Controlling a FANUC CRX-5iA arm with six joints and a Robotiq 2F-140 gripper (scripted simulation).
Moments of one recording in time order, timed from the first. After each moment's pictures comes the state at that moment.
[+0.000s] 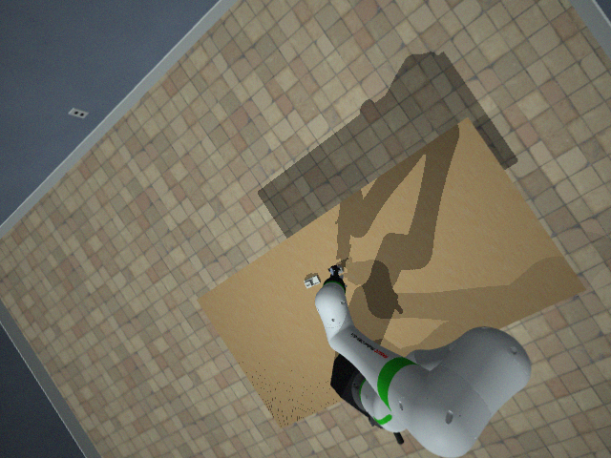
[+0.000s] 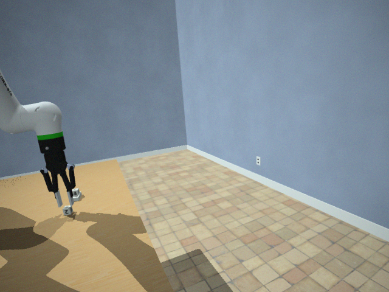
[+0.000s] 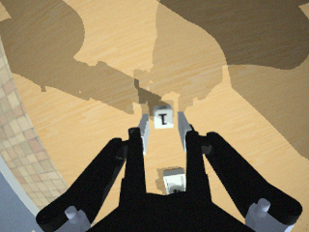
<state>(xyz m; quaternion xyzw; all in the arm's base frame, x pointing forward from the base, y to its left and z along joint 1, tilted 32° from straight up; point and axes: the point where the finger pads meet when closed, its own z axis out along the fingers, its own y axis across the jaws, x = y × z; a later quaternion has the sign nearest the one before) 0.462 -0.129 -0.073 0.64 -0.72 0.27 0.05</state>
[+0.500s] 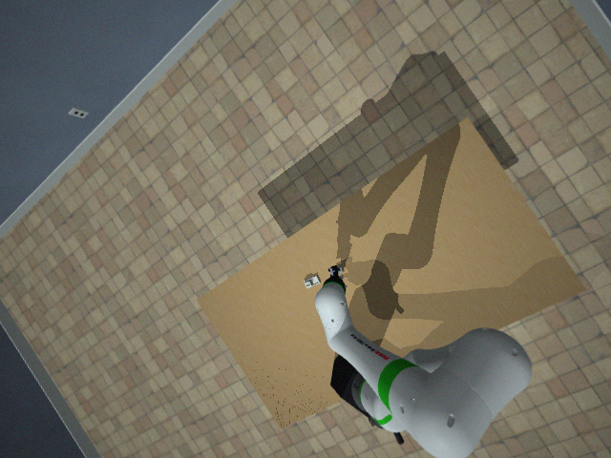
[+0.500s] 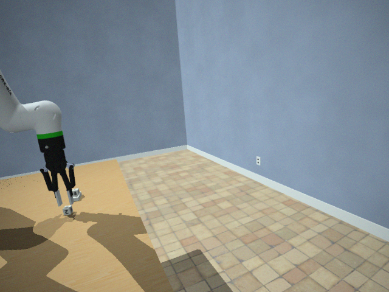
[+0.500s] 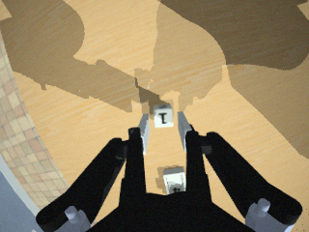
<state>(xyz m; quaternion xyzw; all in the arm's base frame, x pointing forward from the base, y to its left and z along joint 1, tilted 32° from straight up) 0.461 -0.127 -0.069 0.64 -0.72 0.27 0.05</state>
